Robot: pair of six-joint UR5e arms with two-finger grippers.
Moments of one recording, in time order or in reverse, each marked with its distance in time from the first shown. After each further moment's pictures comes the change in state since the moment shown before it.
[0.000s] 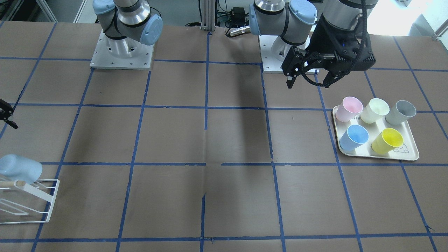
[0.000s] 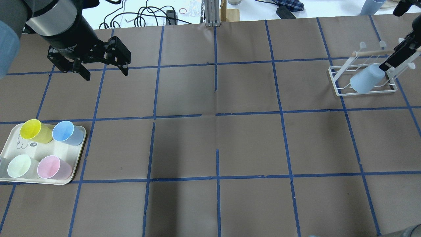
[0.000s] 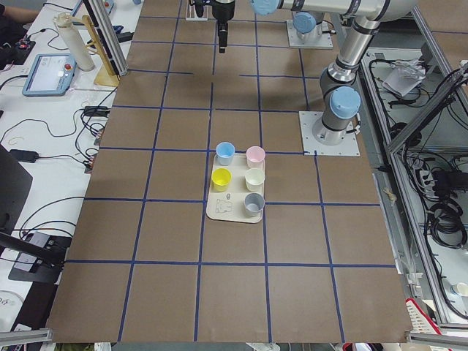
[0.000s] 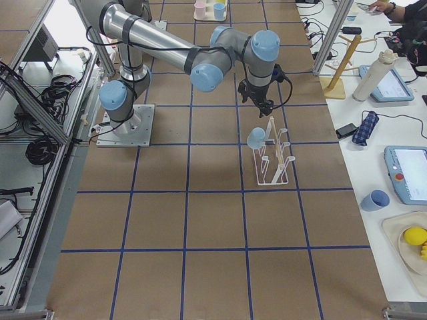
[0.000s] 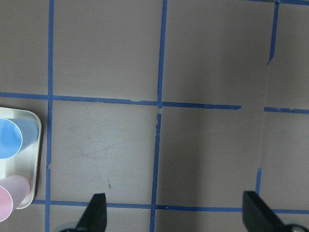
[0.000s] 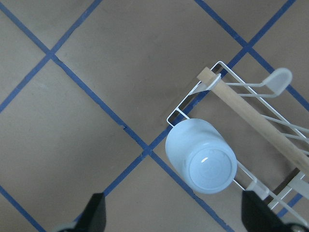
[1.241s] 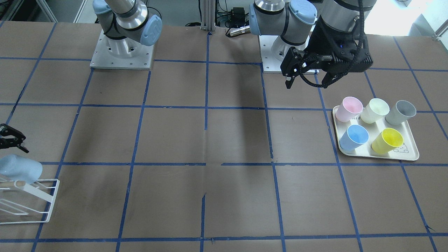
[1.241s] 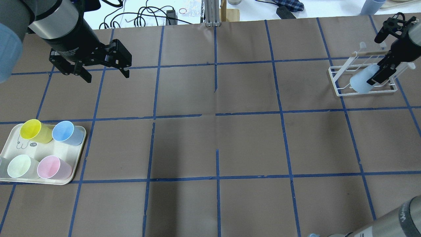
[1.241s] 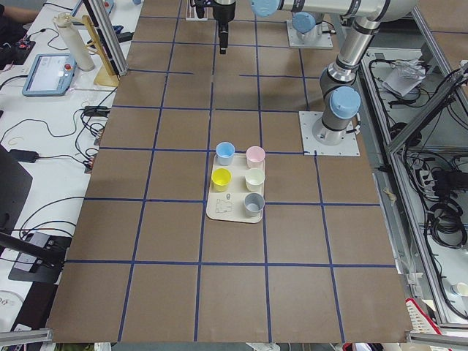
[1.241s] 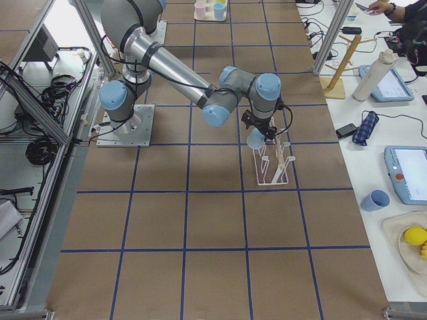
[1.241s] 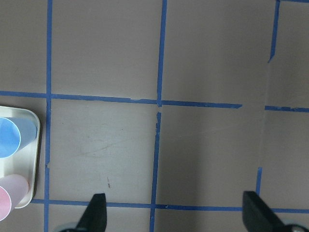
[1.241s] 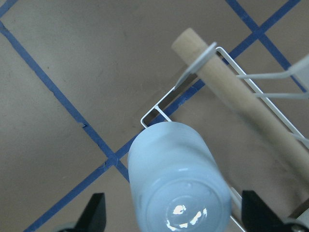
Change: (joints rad) left arm -0.001 0.005 -0.016 0.005 -0.001 0.000; right arm -0.011 0.133 0.058 -0.179 -0.004 -0.063
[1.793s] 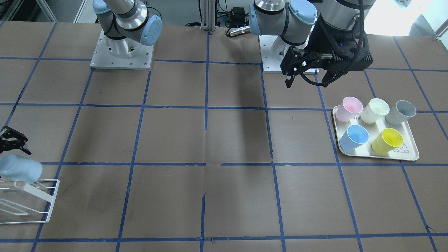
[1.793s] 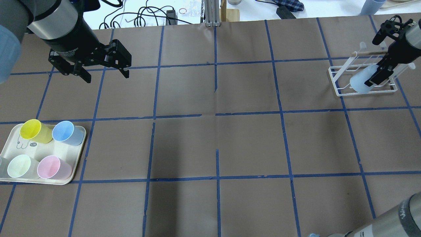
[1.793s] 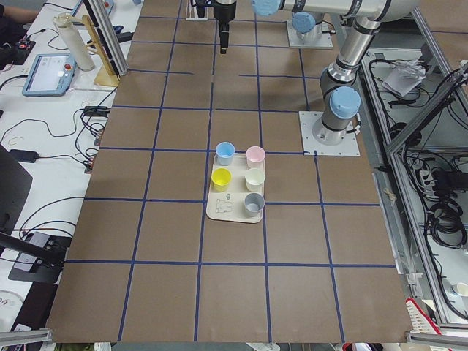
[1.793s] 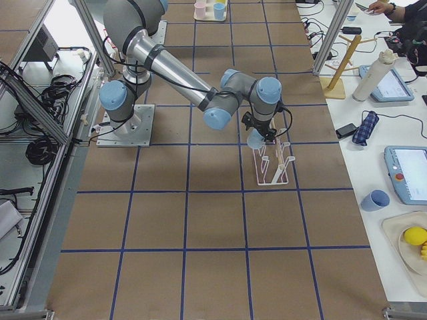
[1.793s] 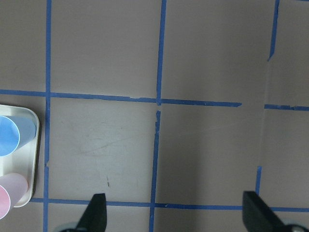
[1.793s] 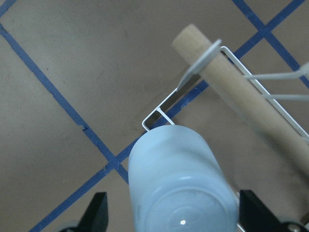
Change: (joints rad) left arm 0.000 0.006 -0.001 0.000 0.000 -0.001; right arm 0.000 0.013 0.000 0.000 0.005 0.003
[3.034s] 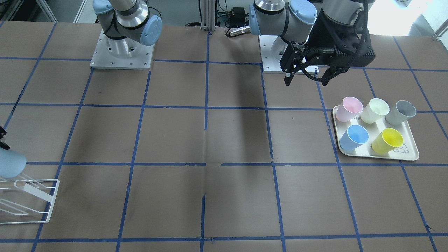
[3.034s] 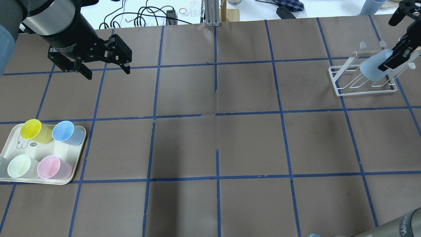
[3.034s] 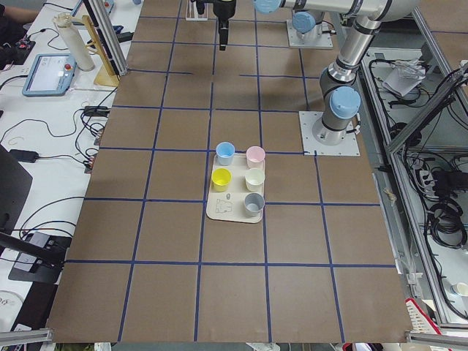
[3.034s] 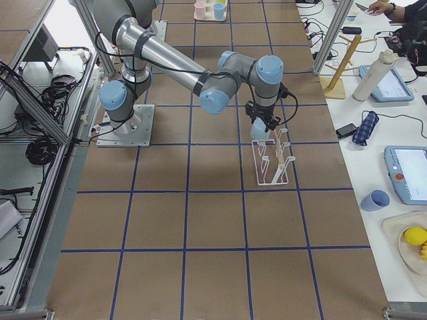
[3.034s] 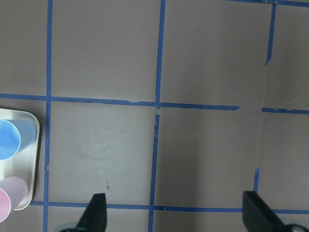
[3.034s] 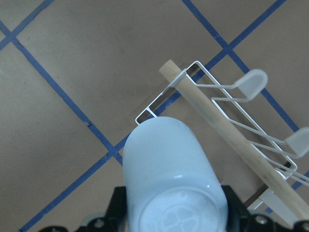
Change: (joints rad) left arm 0.001 0.004 0.017 -0.003 -0.034 0.001; right arm 0.000 -0.101 -0.089 0.125 -0.011 0.007
